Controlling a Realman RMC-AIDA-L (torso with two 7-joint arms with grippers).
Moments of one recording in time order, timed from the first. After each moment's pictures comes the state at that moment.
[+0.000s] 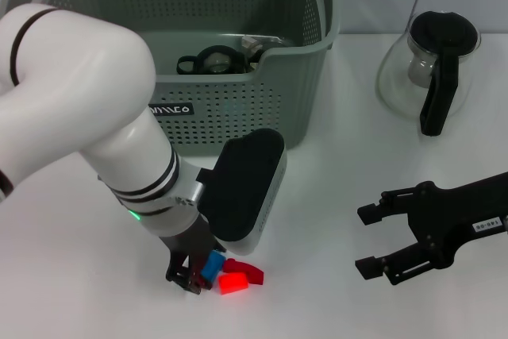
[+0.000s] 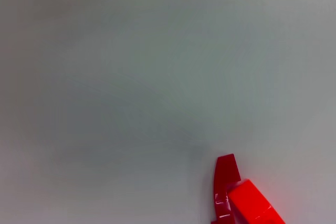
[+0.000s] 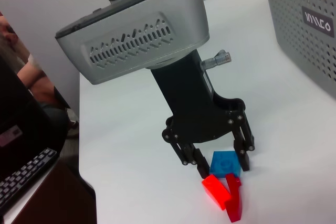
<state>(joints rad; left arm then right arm) -0.63 -2.18 1.72 1.21 2.69 1.47 -1.75 0.58 2.08 -0.90 -0.90 -2.22 -1.78 1.67</state>
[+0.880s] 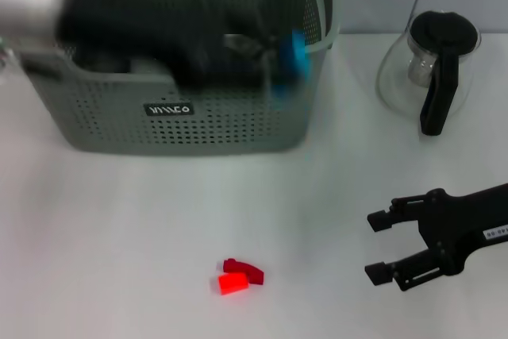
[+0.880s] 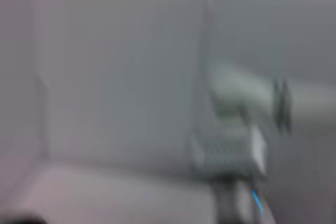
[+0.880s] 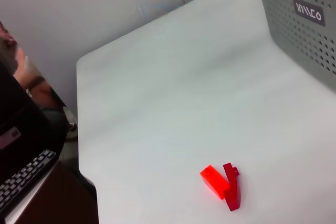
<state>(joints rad) -0.73 -2.14 0.71 1.38 1.96 2.01 -1.98 0.56 2.07 -0.89 -0.90 -2.22 -1.79 1.67</state>
